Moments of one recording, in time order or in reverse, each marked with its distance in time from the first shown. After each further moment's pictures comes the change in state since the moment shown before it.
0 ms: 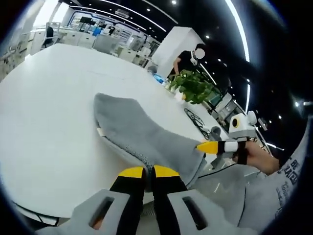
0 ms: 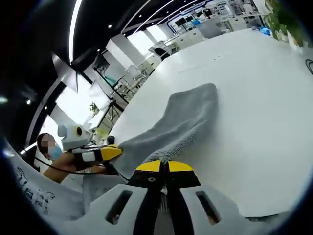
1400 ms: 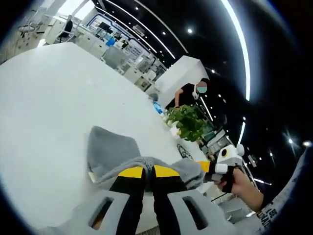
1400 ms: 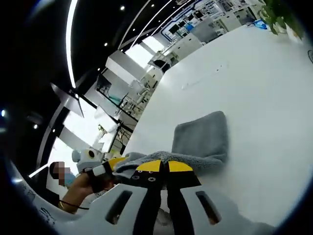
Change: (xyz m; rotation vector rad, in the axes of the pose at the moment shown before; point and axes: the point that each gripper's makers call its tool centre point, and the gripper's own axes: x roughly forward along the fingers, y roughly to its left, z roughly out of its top) left arm 0.025 0.012 0.090 -0.232 -0.233 -0.068; right arm 0.025 -0.002 0.093 0.128 -0.095 0.078
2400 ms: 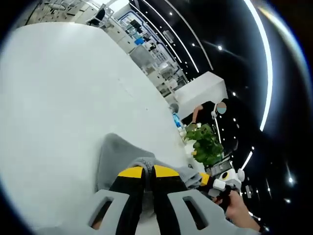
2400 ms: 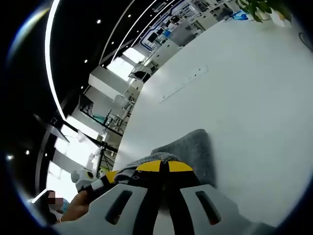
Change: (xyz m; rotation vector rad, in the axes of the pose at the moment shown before) left arm 0.072 0.067 0.021 -0.237 -0.050 0.112; right arm 0.060 -0.070 0.044 0.161 -0.083 -0.111
